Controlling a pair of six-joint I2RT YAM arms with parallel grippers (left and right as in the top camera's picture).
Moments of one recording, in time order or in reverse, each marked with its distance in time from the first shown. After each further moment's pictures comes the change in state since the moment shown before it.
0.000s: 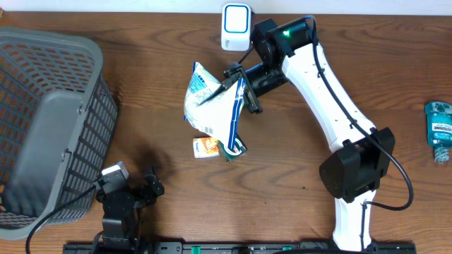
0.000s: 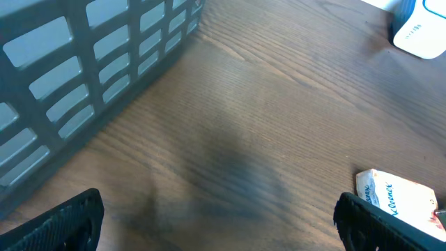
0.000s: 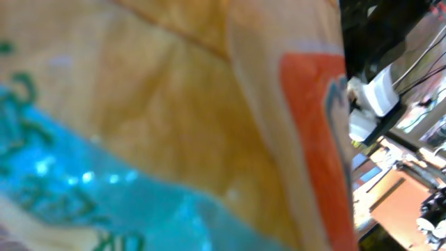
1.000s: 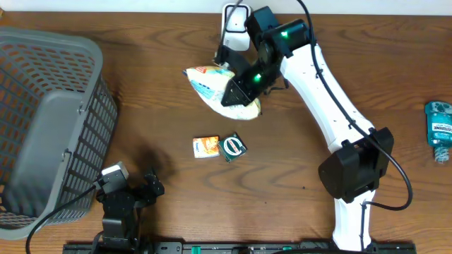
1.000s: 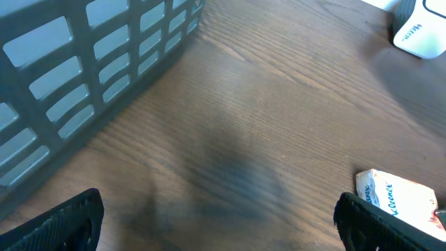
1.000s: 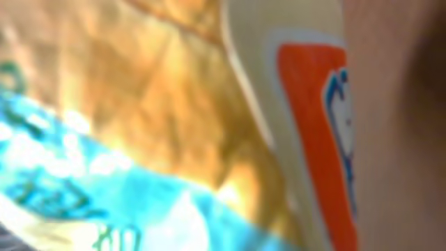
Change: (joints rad) left arm 0.000 0.000 0.000 0.000 0.000 0.000; right arm 0.009 0.000 -0.001 0.324 0.798 -1.177
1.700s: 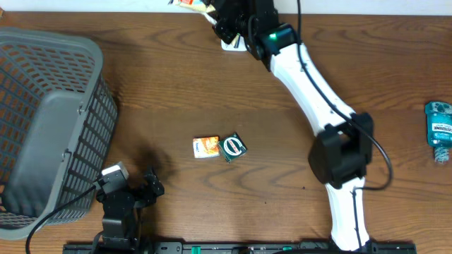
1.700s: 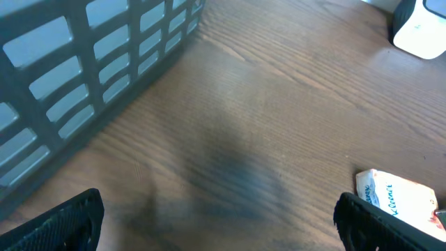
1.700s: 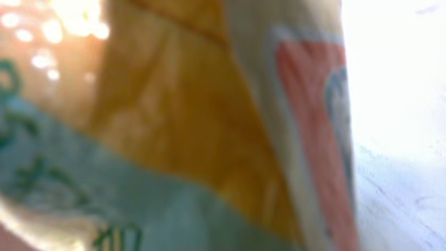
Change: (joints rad) left arm 0.000 0.000 0.000 -0.001 0.000 0.000; right arm -0.020 0.160 -0.002 1.112 0.381 0.016
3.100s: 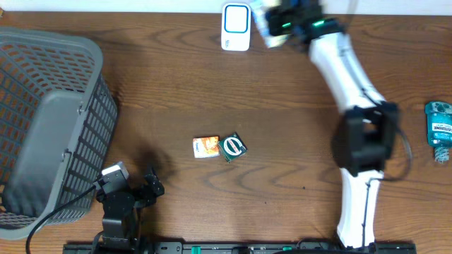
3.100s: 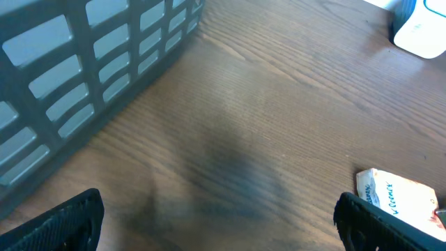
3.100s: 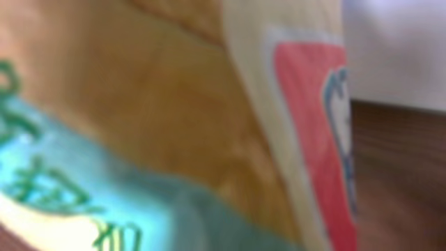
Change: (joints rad) left arm 0.000 0.000 0.000 -0.001 0.000 0.000; right arm -0.274 -0.010 -0.003 -0.293 0.026 0.486
